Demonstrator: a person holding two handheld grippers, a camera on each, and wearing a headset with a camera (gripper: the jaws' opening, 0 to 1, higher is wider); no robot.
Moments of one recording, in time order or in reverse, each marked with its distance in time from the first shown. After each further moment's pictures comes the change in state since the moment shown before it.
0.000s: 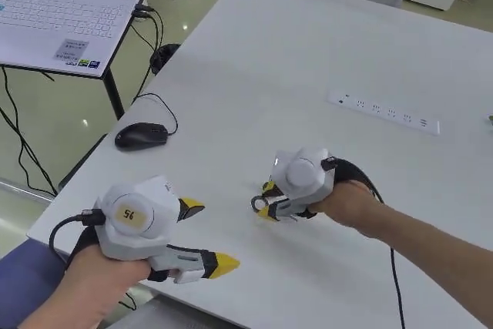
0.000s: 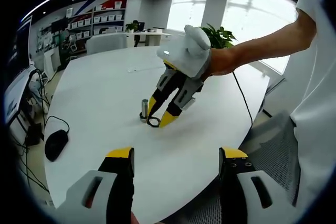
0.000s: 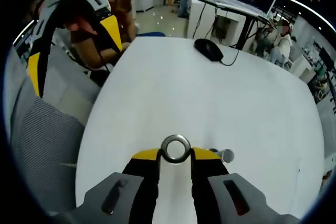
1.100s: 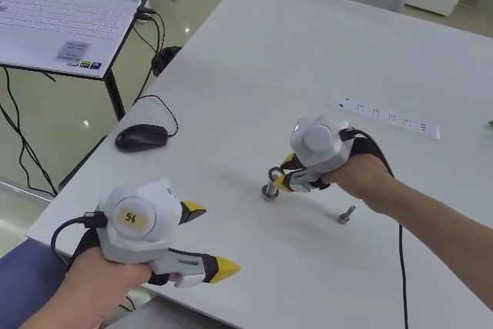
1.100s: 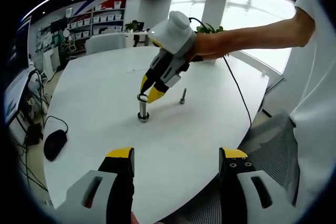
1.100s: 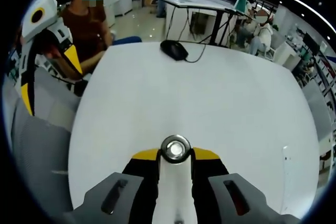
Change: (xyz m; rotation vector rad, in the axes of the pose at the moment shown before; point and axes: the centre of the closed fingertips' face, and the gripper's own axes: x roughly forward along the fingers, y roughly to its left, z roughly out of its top) left arm 0.002 -0.004 0.000 -0.002 0.000 -0.002; right arm -0.017 -0.057 -0.002 0.100 0.021 -0.089
